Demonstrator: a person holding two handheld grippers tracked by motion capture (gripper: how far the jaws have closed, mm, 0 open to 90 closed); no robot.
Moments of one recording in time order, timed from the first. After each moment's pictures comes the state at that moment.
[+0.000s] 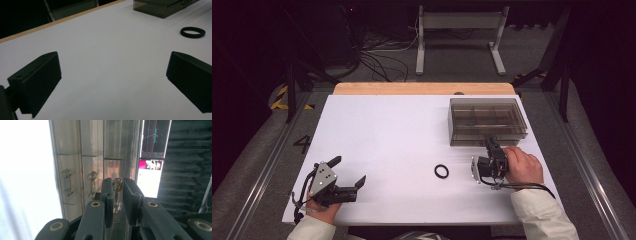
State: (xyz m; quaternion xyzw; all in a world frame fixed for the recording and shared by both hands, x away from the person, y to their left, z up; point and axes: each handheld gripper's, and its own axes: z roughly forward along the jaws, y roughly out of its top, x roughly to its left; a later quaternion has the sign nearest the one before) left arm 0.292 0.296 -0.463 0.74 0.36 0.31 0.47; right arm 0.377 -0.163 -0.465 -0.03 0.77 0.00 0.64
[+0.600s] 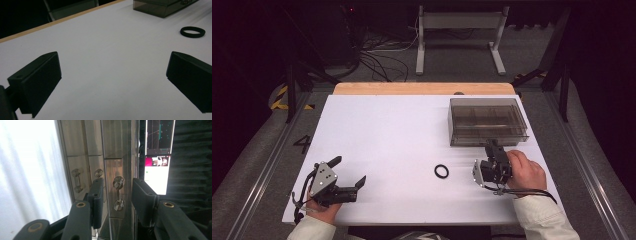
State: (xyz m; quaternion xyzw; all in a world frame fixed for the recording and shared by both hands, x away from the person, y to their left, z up) left arm 0.292 0.296 -0.463 0.74 0.36 0.31 0.47; right arm 0.361 -0.166 -0.461 0.01 0.79 0.03 0.62
